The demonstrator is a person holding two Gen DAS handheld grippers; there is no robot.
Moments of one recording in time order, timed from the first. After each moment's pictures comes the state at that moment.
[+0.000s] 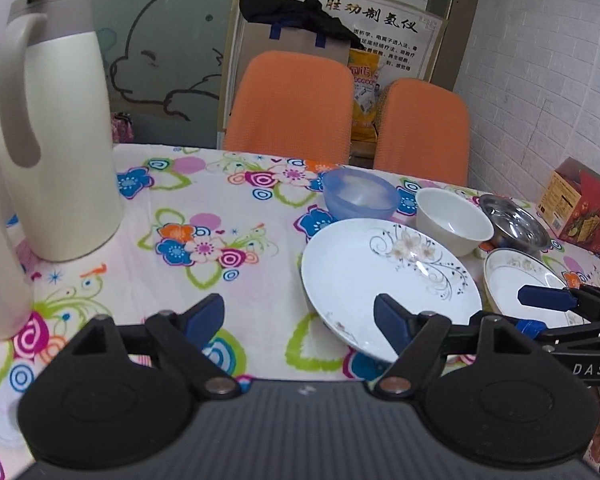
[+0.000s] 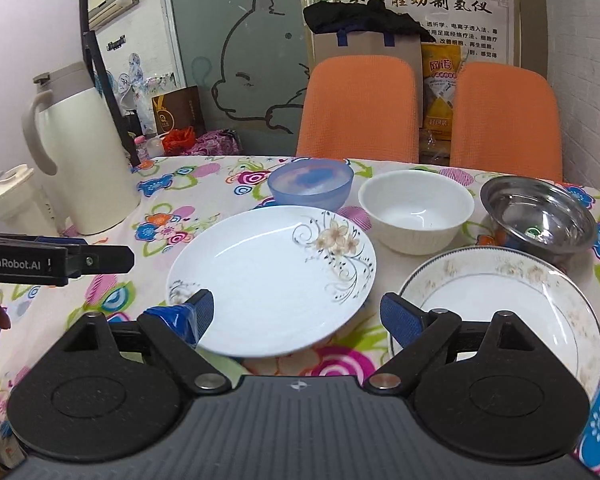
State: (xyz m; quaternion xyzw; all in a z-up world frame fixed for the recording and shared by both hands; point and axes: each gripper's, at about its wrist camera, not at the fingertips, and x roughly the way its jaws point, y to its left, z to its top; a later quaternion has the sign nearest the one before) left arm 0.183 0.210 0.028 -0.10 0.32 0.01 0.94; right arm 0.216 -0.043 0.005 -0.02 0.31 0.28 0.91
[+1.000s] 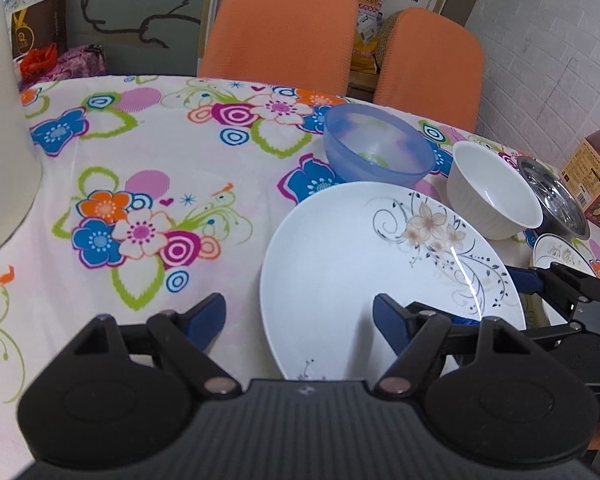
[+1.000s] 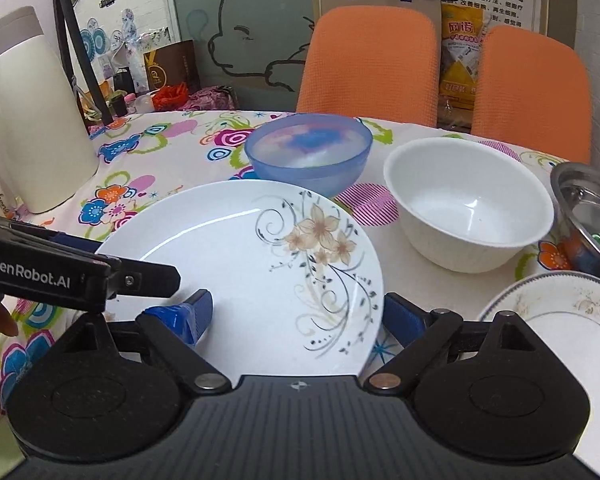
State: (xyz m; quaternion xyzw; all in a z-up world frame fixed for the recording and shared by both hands) left arm 0.284 0.213 -0.019 -0.11 0.42 -0.02 0.90; right arm 0.282 -0.005 -0.033 -0.05 0.35 0.29 0.89
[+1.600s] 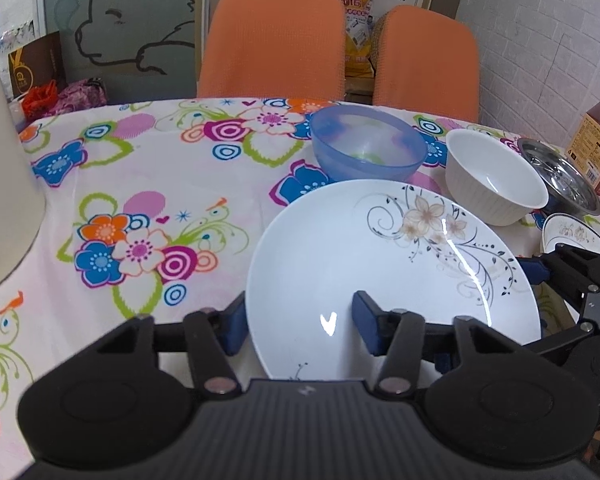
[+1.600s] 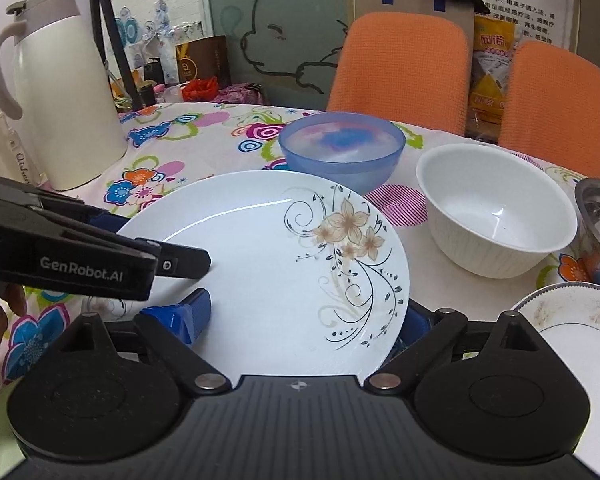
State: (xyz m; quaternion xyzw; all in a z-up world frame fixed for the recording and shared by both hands) left arm 0.279 0.196 -0.021 -0.06 0.40 0.00 0.91; right arm 0.274 -0.002 -0.038 -0.08 0.33 0.33 0.88
